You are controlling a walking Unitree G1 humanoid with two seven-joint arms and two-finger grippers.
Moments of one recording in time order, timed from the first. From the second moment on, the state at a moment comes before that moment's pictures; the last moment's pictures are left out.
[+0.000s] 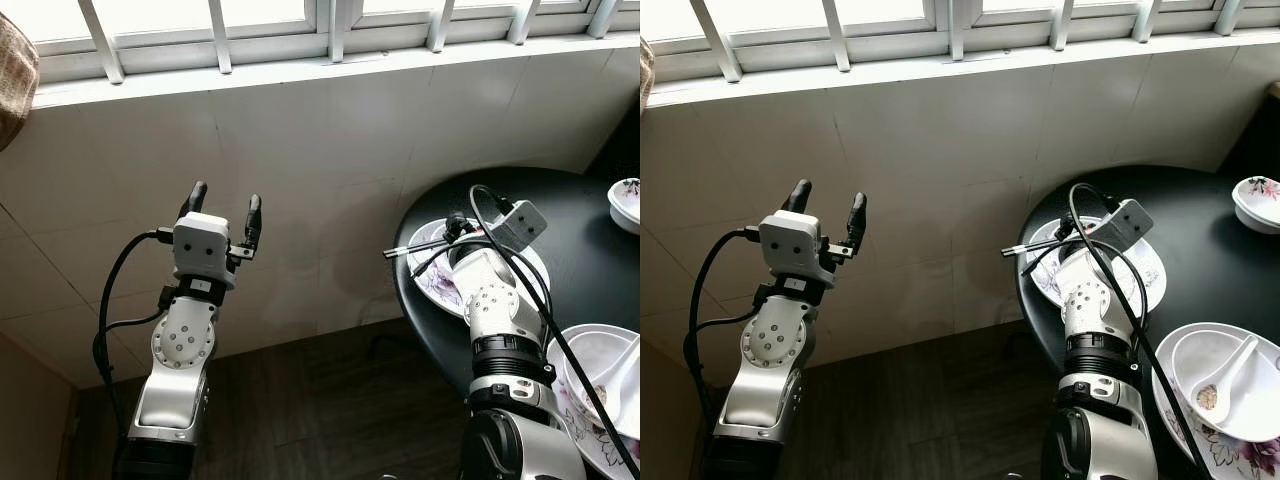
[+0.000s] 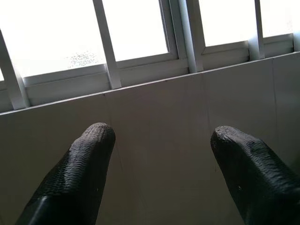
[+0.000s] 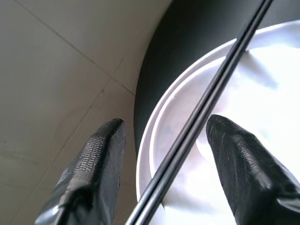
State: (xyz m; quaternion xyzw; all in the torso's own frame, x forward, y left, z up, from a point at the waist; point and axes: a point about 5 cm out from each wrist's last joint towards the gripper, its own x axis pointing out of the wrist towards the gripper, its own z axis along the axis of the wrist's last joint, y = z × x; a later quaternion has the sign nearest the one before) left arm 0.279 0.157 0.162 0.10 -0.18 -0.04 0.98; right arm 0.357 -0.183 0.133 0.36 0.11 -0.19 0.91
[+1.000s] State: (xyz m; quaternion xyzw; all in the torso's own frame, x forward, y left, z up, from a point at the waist) left arm 0.279 0.157 0.160 0.11 -0.18 -0.04 0.98; right arm 0.373 -0.183 0.111 0.46 0.18 -0.17 0.85
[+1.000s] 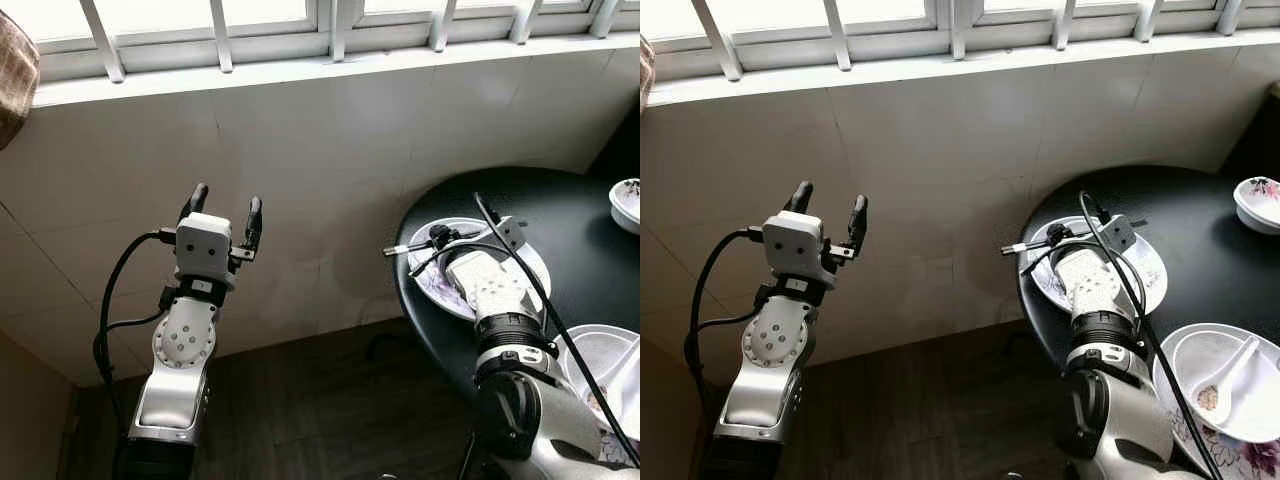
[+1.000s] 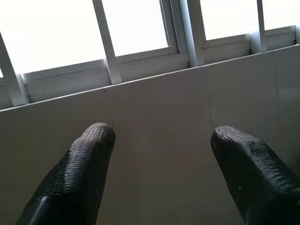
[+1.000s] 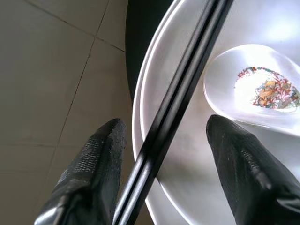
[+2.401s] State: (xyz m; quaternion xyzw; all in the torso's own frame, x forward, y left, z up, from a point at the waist) left arm 0.280 0.156 0.157 0.12 -0.17 -0.04 0.98; right arm 0.378 -0.193 0.109 0.53 0.14 -0.18 0.82
